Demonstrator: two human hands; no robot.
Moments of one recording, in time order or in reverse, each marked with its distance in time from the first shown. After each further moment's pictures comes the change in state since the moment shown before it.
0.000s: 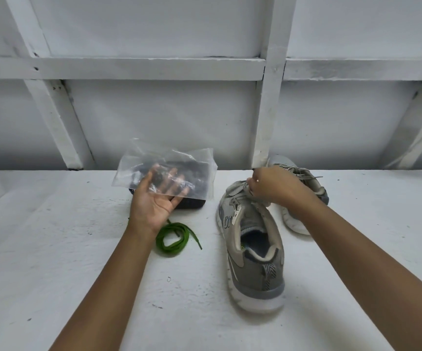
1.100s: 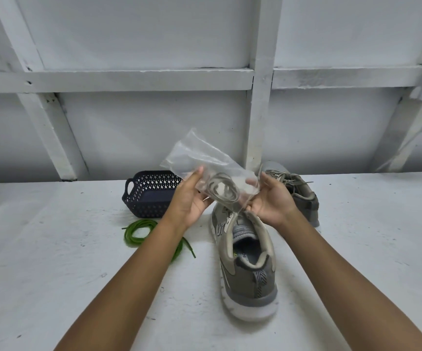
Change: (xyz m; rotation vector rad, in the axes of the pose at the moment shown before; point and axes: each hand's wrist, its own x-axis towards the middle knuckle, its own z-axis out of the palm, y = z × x) left_hand 0.007 -0.045 0.065 0.300 -0.194 -0.114; right_hand 0.010 0.025 0.049 2.257 -0.270 0.267
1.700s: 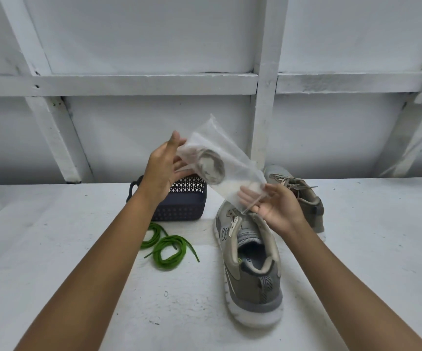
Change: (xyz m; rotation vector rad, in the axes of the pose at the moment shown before) left_hand 0.000 0.076 -0.005 0.422 0.053 0.305; right_hand -0.008 0.002 -0.002 0.084 0.006 -0.105
